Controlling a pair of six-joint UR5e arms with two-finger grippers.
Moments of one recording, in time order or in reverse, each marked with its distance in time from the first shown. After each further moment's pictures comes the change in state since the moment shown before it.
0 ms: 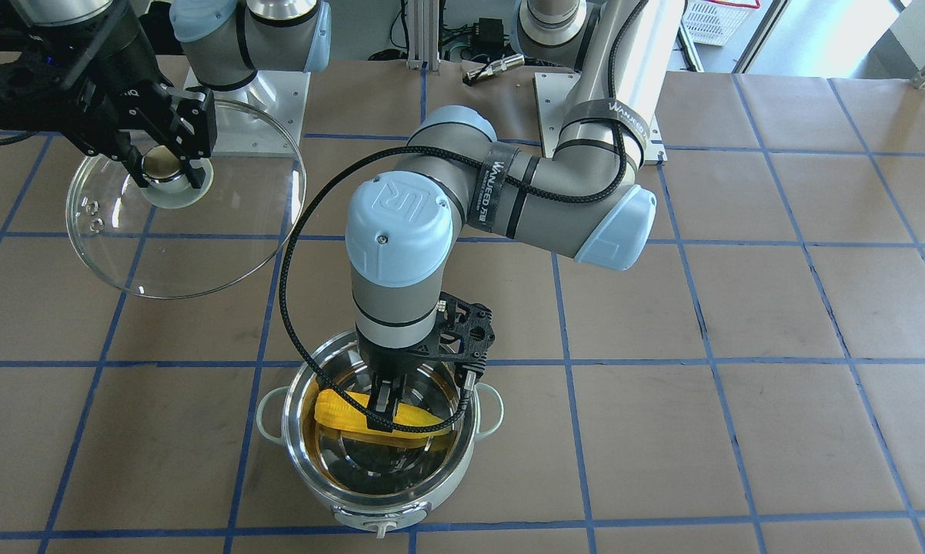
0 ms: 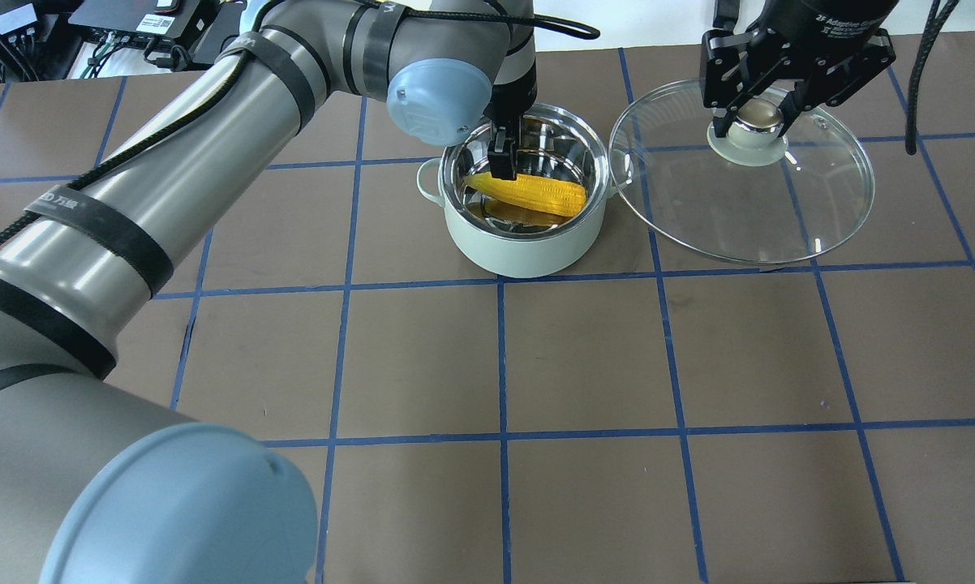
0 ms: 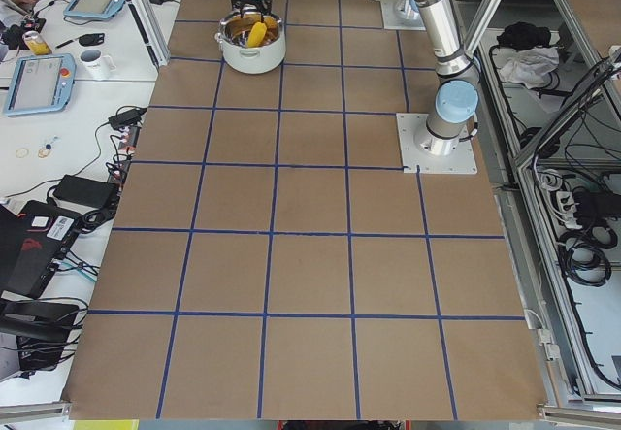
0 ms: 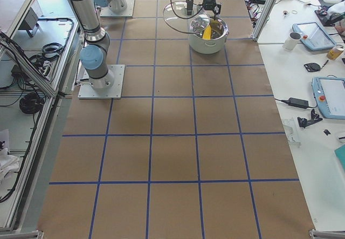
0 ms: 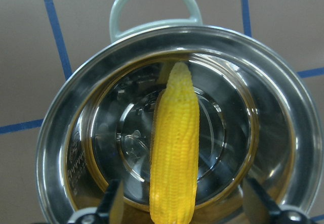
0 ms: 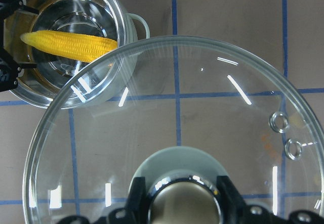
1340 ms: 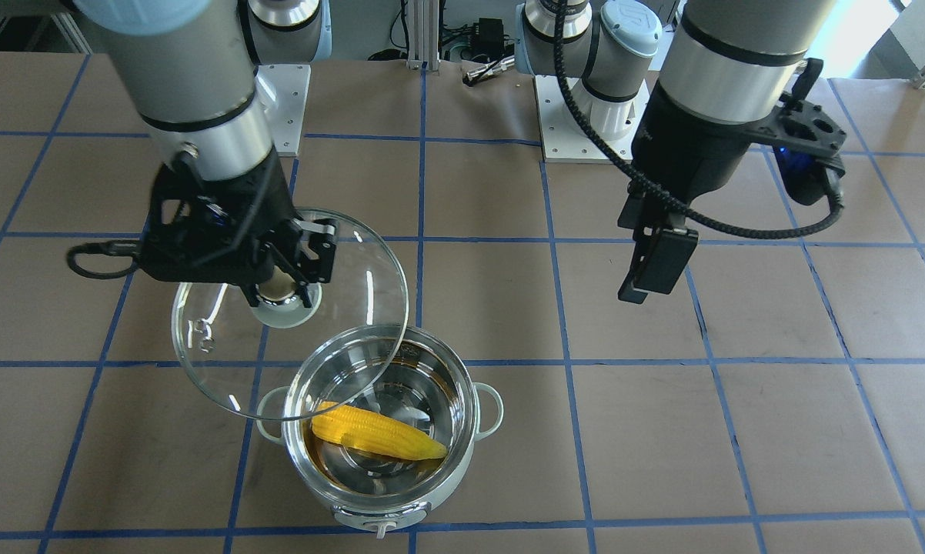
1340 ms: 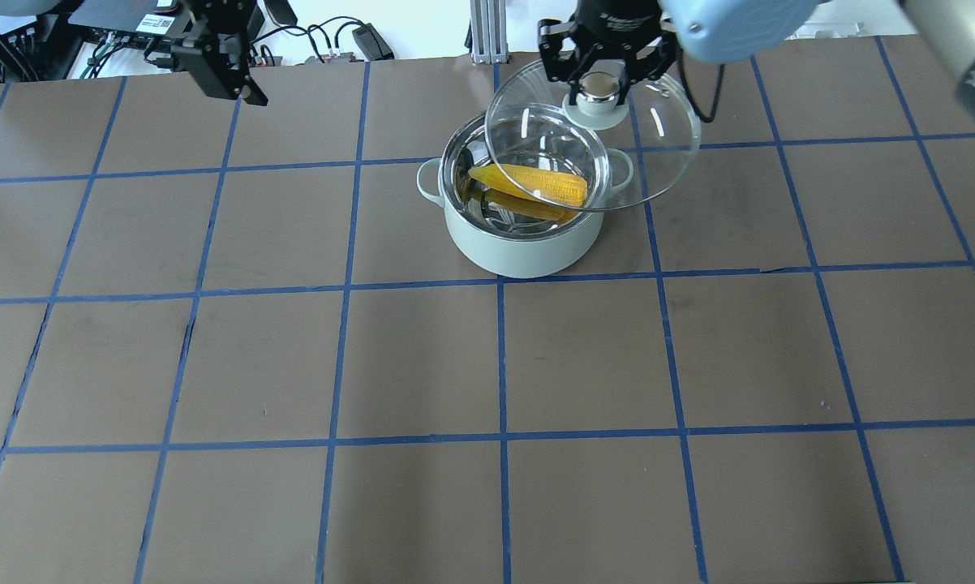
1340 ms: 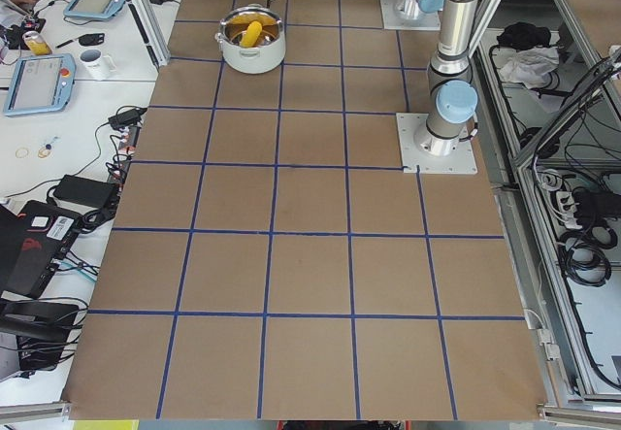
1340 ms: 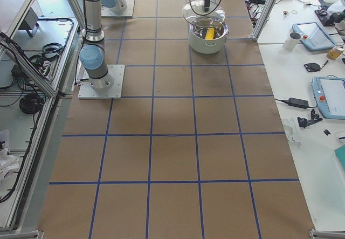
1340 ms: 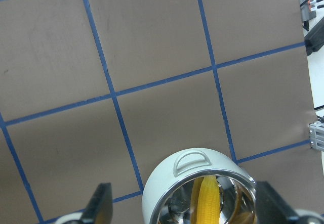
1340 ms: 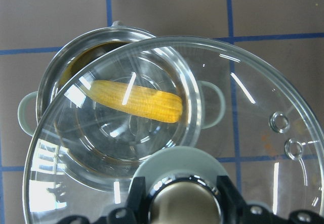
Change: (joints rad) left arm 0.312 0.409 -0.049 -0.308 0.001 0.376; right arm 0.198 0.270 -0.132 -0.224 -0.035 0.203
